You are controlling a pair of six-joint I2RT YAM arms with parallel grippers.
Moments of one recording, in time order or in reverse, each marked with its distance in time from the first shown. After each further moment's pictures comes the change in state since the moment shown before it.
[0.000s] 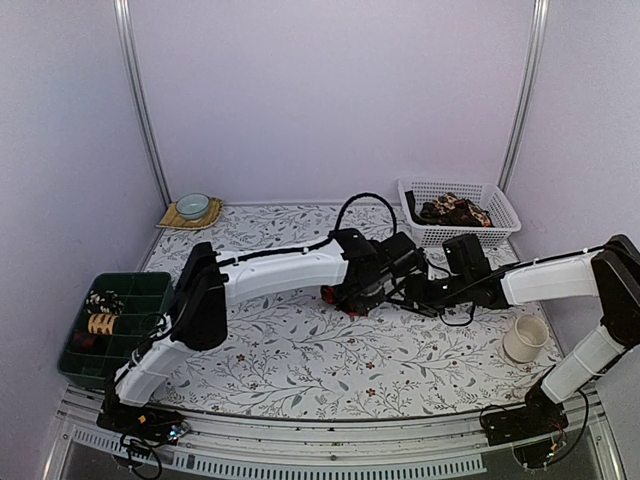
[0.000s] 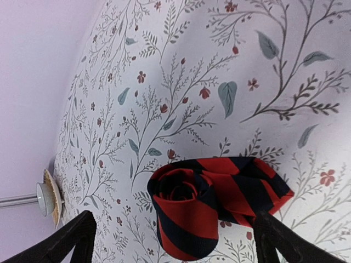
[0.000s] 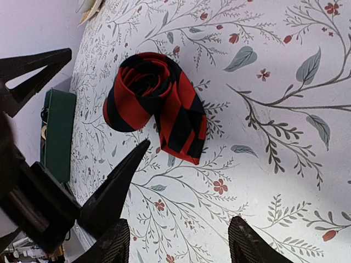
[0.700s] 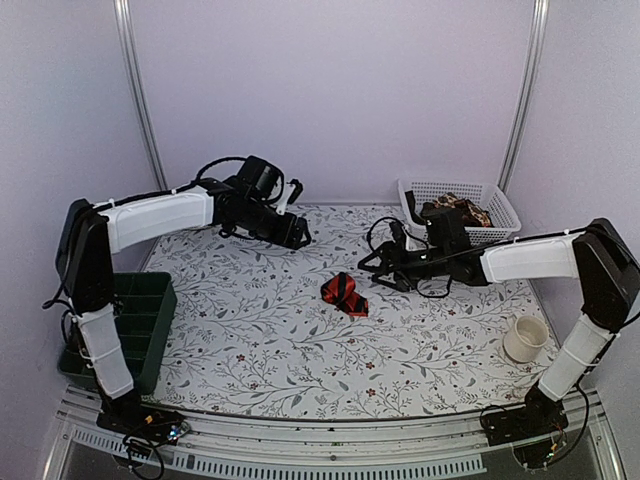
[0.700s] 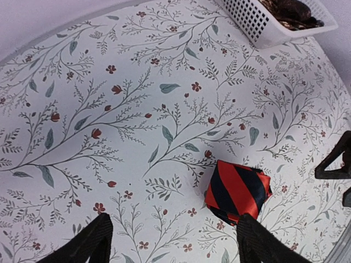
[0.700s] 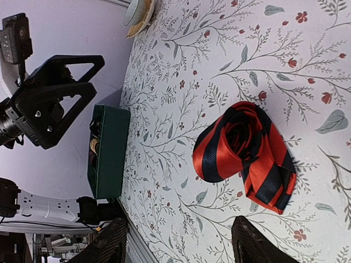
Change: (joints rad) left arm 0.470 -0.624 -0.716 0.489 0.779 -0.224; right arm 0.029 0.105 0.226 0.056 -0.100 0.159
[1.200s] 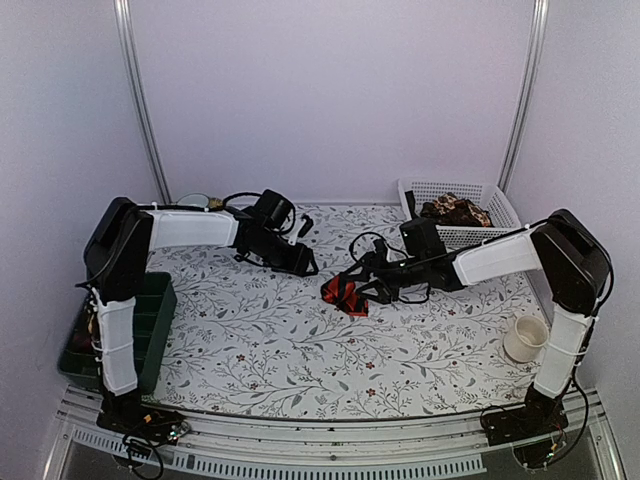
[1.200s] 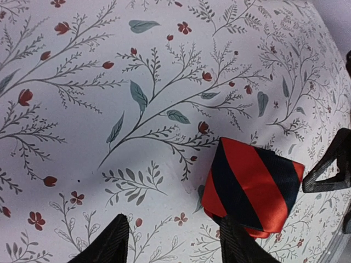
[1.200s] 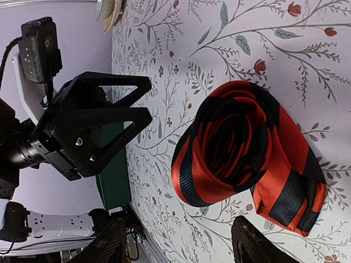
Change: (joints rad) left arm 0.031 0.158 -0.117 0.157 0.200 -0.062; right arm 0.061 0.222 0.092 0.090 -0.016 0.197
